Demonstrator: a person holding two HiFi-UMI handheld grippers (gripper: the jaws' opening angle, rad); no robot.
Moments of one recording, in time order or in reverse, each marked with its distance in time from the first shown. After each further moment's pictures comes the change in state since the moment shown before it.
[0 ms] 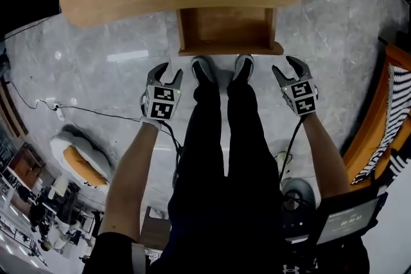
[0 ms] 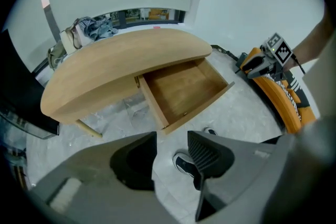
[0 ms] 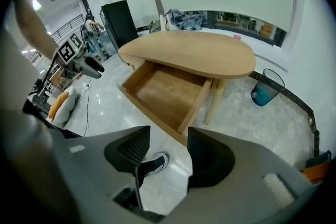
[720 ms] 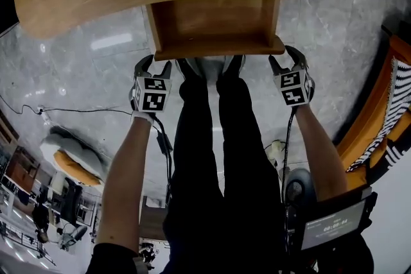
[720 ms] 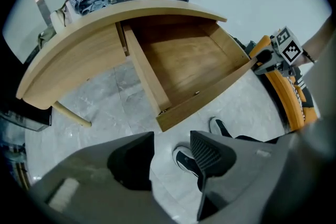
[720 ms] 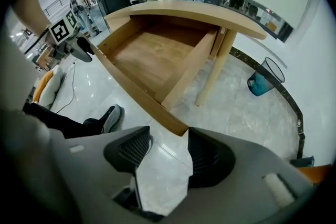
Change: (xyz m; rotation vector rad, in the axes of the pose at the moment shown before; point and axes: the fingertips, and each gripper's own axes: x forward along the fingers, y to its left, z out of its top) left arm 0.121 0.010 -0.037 -0.031 0.143 0.000; right arm 0.097 -0.047 -0.070 -0.059 0.196 -0.121
